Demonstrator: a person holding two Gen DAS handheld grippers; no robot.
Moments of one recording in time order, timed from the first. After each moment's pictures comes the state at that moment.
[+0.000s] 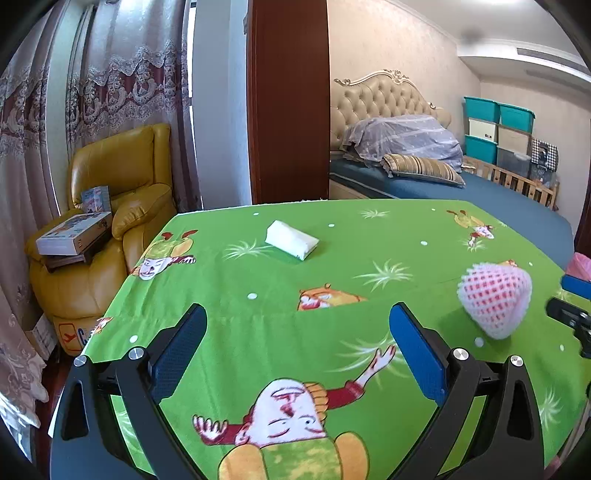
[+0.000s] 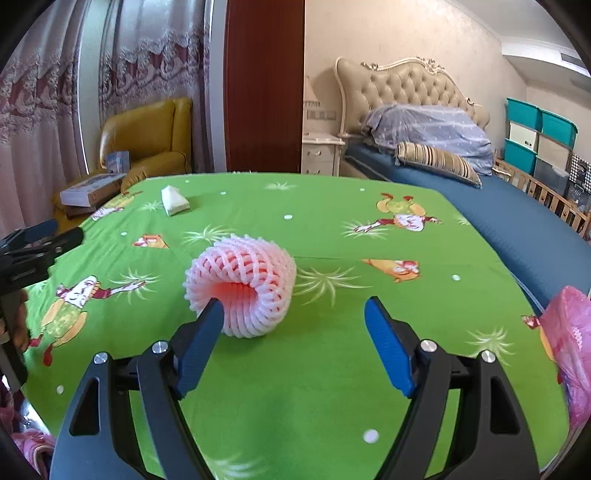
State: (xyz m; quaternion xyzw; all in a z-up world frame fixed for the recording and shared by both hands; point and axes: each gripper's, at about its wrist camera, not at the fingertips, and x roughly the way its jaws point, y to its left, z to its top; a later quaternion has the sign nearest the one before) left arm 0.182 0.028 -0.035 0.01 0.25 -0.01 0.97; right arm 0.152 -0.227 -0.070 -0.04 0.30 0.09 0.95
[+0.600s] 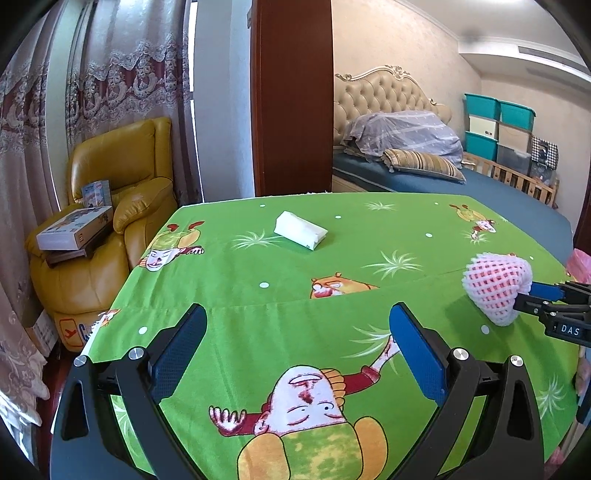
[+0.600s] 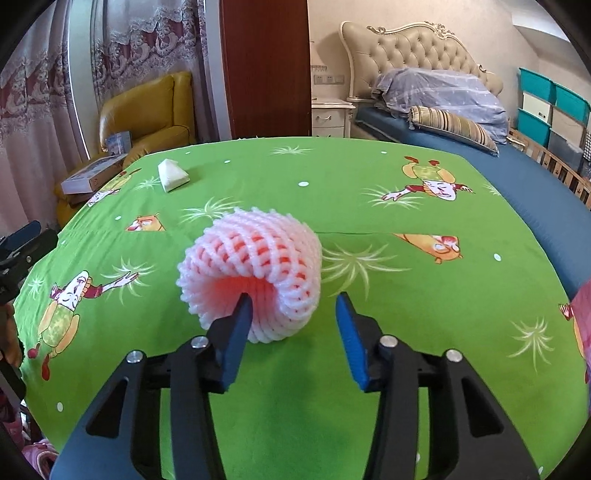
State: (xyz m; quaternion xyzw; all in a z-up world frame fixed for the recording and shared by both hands) left arm 0.179 0.038 -0.039 0.01 0.26 -0.01 0.96; right arm 0.187 -0.219 -0.094 -0.02 0.36 0.11 0.92
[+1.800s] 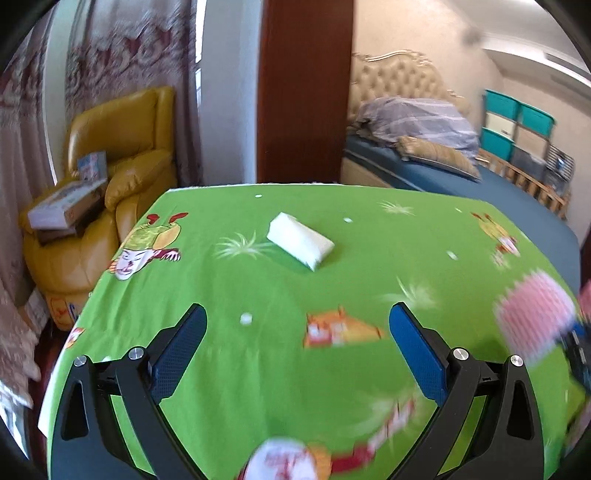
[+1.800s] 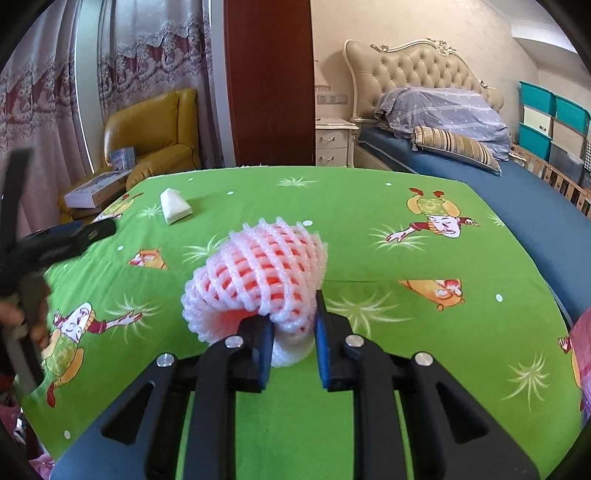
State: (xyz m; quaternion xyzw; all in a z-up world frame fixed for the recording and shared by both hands) left arm 0.280 0.032 -0.037 -0.04 0.32 0.02 0.95; right arm 0.195 -0.225 -0.069 -0.02 0.33 0.12 0.94
